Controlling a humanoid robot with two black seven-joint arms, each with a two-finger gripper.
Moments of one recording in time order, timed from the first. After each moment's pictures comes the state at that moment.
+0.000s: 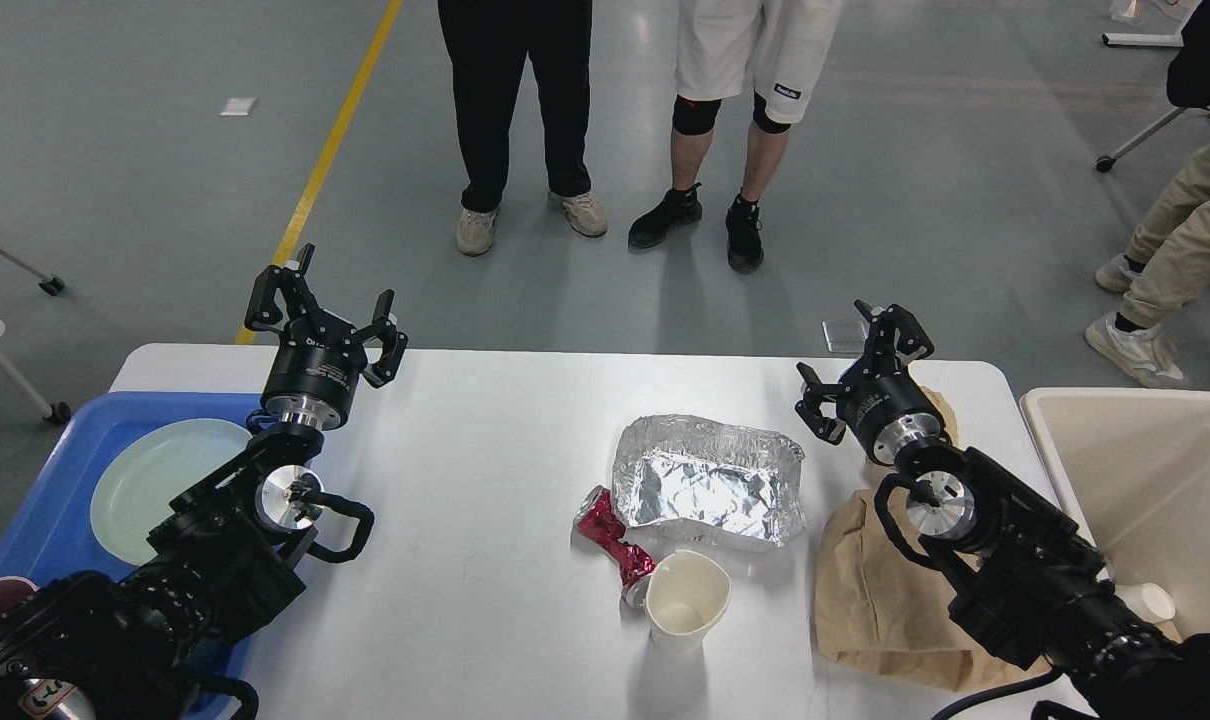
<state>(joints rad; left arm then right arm) -0.79 0.01 -0.78 -0.16 -0.04 -0.56 -0.57 0.60 -0.08 0.96 0.54 -0.28 0.19 0.21</state>
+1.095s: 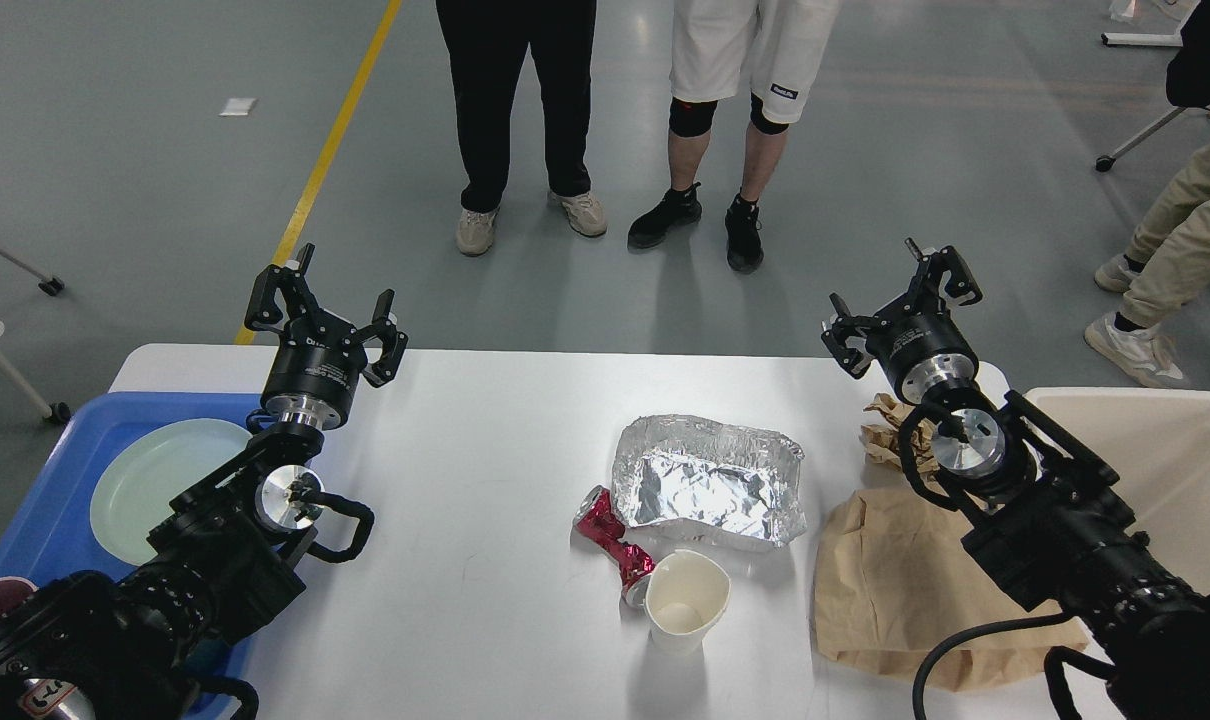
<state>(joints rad) -0.79 0.01 -0.78 -0.16 -0.04 -0.56 -0.57 0.70 -0.12 0.99 0.53 -0.07 0.17 0.21</state>
